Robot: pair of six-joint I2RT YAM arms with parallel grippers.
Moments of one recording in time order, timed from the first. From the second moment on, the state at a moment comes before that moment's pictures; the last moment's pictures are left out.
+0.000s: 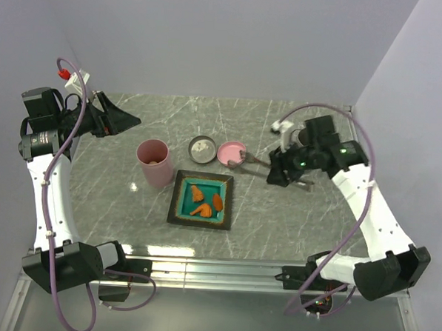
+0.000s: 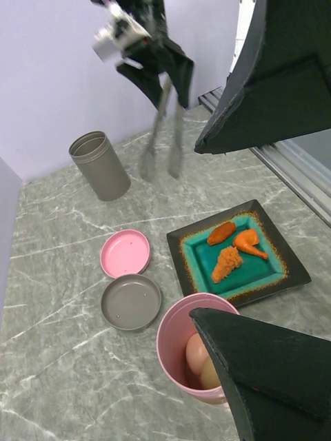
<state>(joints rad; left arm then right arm) 0.35 1.18 1.39 -0.68 1.05 -0.26 0.26 1.24 1.35 -1.08 -0.56 -0.34</state>
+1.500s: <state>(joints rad) 0.35 1.18 1.39 -0.69 1.05 -0.24 0.85 1.68 1.38 -0.88 -0.23 -0.15</state>
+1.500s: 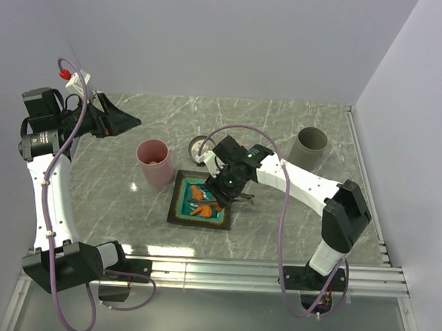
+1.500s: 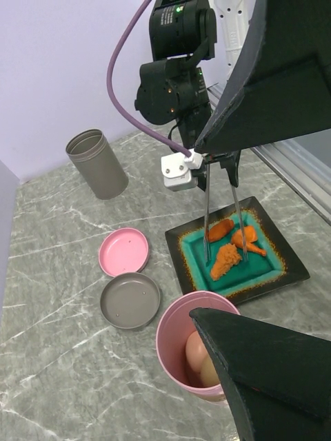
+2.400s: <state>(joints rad) 0.35 1.18 1.38 -0.72 1.05 -0.20 0.79 1.49 1.42 -0.93 -0.25 -0.18</state>
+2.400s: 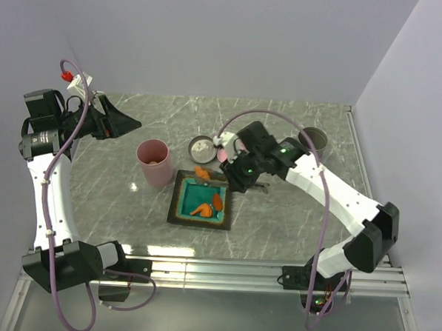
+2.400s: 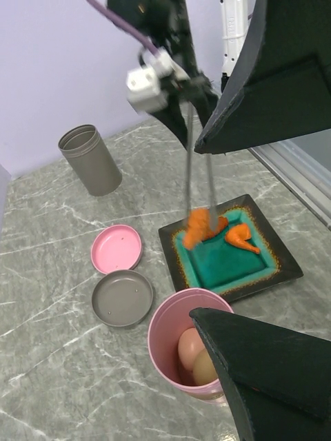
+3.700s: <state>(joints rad) 0.35 1.21 1.40 -0.68 1.08 -0.21 -0.30 1.37 1.45 -1.10 -0.44 -0.42</state>
